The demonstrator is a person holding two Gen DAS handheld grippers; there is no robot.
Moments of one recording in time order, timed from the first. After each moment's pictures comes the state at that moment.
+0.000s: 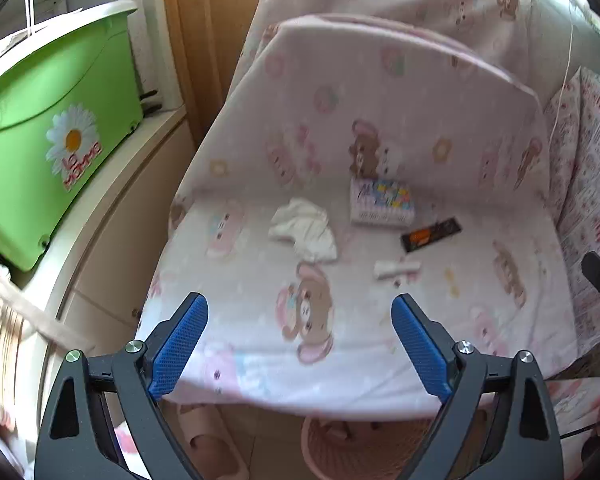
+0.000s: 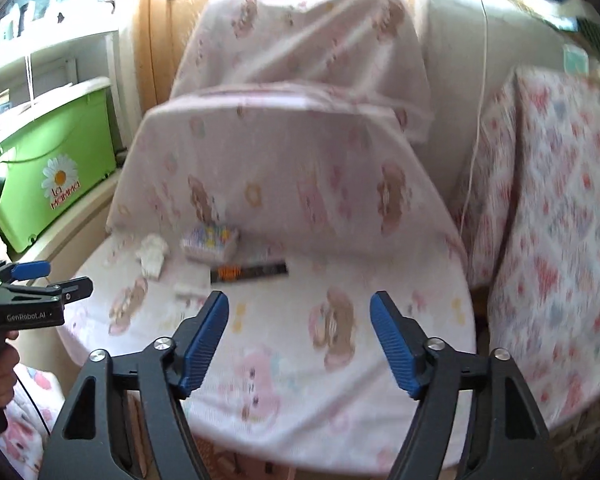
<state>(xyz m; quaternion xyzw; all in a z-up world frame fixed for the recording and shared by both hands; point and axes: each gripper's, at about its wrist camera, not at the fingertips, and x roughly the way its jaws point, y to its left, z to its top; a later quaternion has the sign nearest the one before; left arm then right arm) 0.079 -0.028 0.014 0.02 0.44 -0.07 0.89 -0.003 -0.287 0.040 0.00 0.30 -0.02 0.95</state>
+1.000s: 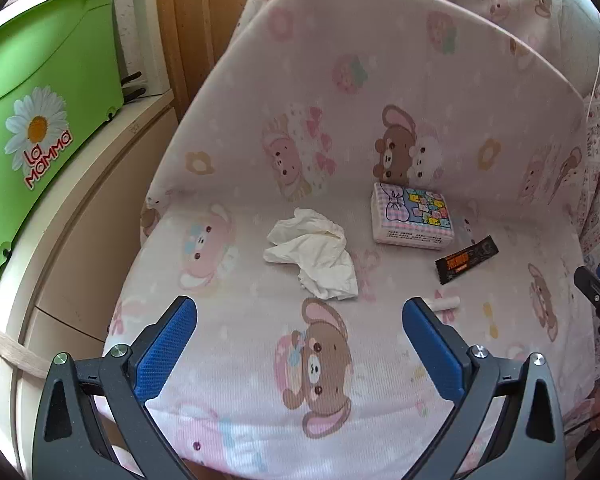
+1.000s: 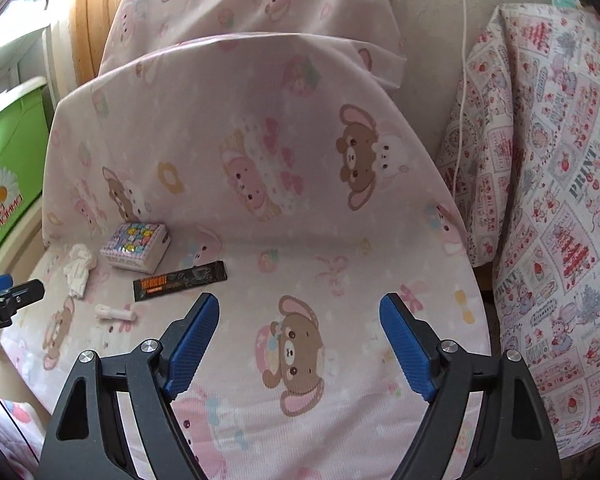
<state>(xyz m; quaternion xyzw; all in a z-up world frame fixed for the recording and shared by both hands) 0.136 -0.030 -0.045 0.01 0.45 -0.07 0.89 0.061 -0.319 -0.028 0.03 0.35 -0.08 0.93</state>
